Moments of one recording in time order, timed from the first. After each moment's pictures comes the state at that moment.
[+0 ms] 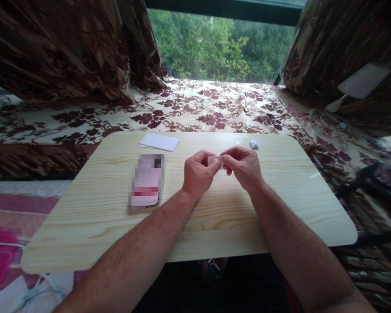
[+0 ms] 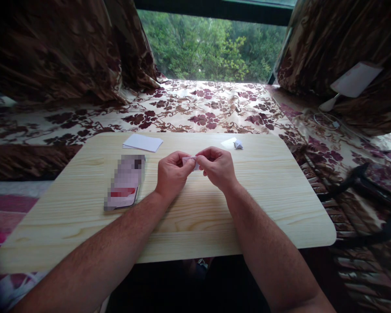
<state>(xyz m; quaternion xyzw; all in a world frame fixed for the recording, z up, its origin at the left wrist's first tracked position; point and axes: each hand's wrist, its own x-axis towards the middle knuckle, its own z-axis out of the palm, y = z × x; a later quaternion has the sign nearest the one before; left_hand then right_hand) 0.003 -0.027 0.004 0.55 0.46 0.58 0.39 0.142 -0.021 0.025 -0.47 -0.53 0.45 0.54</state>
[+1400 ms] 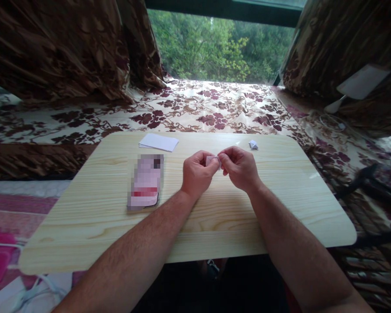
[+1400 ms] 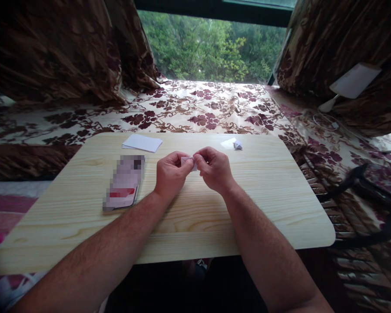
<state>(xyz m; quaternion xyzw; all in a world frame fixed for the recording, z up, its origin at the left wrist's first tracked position) 0.003 -0.027 0.005 0.55 0.48 0.57 0.36 0.141 -0.021 0.017 -0.48 -0.61 0.37 0.51</state>
